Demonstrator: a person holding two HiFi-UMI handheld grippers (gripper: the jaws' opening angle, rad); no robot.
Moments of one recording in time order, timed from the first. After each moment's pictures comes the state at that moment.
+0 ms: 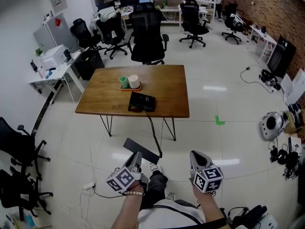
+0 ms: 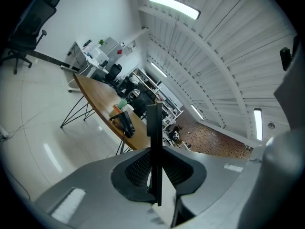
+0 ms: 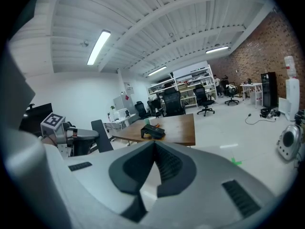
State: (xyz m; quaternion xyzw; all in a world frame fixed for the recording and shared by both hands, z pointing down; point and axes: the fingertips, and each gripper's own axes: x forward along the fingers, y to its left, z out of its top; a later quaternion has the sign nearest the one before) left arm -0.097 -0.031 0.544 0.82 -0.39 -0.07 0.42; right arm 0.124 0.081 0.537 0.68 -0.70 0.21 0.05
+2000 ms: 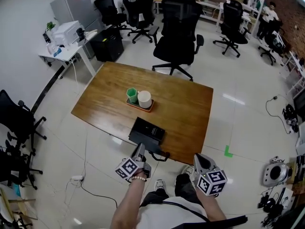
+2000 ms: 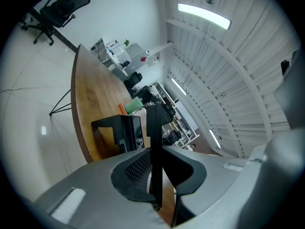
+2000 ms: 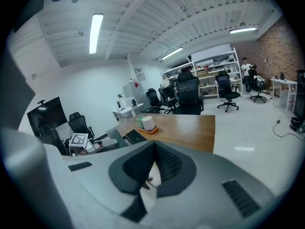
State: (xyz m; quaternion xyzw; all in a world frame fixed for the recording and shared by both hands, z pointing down) left arm 0.003 -0.330 0.661 0.73 -0.47 -0.19 0.46; right arm 0.248 -0.219 0.560 0.58 -0.77 0.24 0.12
